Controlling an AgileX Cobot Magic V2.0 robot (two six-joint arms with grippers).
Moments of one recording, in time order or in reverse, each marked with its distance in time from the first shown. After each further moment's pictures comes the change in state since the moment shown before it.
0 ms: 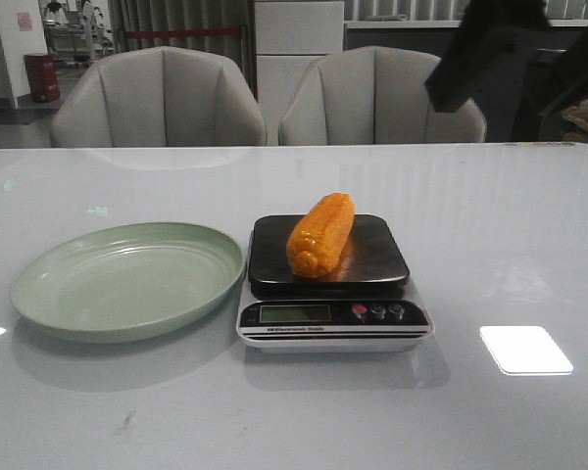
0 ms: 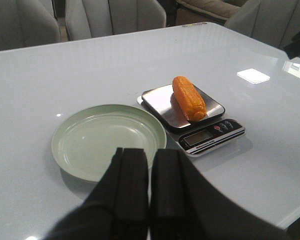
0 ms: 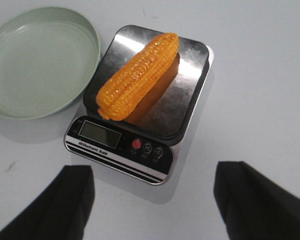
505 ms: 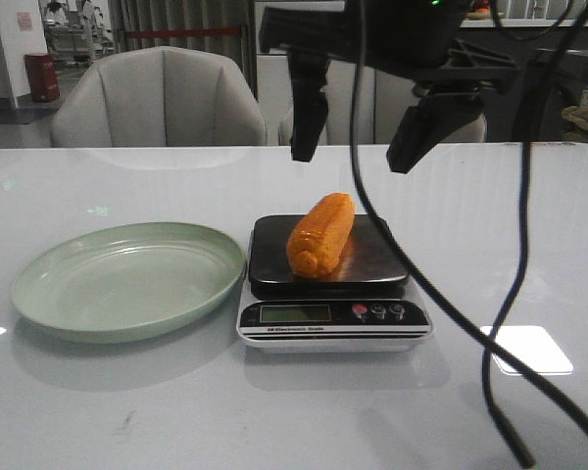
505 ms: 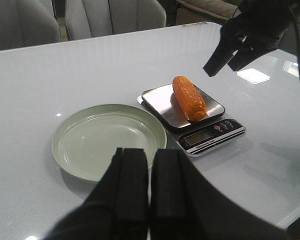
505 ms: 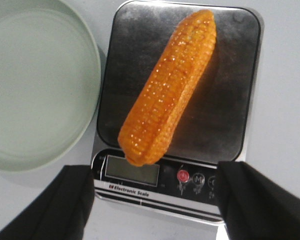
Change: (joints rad) left arm 0.000 0.000 0.000 0.000 0.000 0.000; right arm 0.088 0.504 -0.473 -0.059 0.248 0.351
